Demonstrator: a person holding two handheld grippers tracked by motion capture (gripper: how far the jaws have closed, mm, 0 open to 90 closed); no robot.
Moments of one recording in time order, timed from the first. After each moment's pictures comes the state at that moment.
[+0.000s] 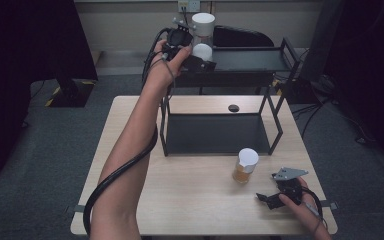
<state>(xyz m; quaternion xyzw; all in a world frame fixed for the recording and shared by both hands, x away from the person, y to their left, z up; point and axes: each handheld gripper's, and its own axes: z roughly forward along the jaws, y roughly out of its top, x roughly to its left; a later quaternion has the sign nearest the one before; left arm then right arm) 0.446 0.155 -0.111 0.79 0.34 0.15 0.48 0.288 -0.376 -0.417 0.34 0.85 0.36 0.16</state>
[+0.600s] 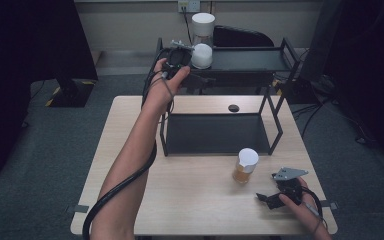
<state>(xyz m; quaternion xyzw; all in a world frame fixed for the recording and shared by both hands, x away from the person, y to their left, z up) 0.437 0.162 -0.152 0.79 0.34 0.13 0.49 0.288 -0.376 -0.417 0.34 0.85 0.36 0.16</state>
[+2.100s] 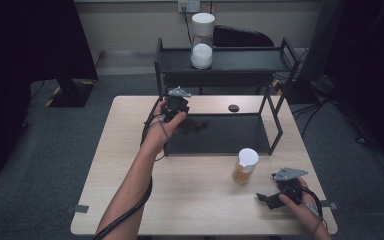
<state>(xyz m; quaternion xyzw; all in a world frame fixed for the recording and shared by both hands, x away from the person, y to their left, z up) 0.415 0.177 -0.252 0.81 0.33 0.10 0.48 0.288 -0.376 -0.417 0.34 0.85 0.36 0.16</state>
